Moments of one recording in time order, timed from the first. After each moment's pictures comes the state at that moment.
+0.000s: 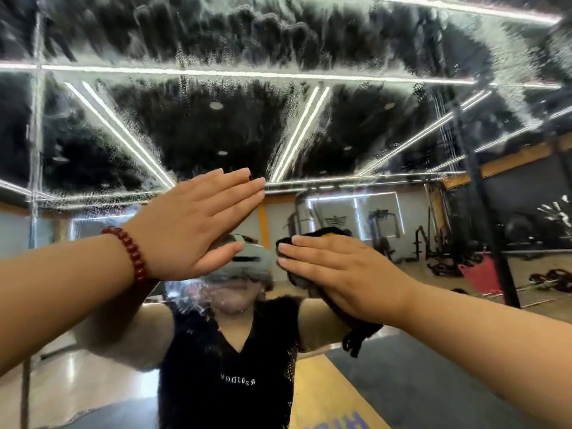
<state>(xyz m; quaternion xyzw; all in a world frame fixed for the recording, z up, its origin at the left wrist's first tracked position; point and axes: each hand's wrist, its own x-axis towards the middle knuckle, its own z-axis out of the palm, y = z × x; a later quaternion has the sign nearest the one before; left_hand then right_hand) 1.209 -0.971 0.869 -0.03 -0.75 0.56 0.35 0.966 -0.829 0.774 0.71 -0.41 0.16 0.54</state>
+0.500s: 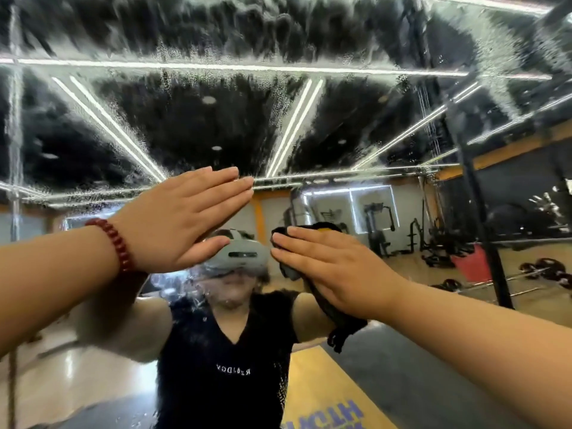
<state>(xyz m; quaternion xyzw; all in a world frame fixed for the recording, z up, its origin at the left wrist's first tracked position) 1.207 -0.967 0.869 -0.03 -0.75 0.58 0.32 0.957 -0.824 0.762 0.70 -0.43 0.17 0.54</state>
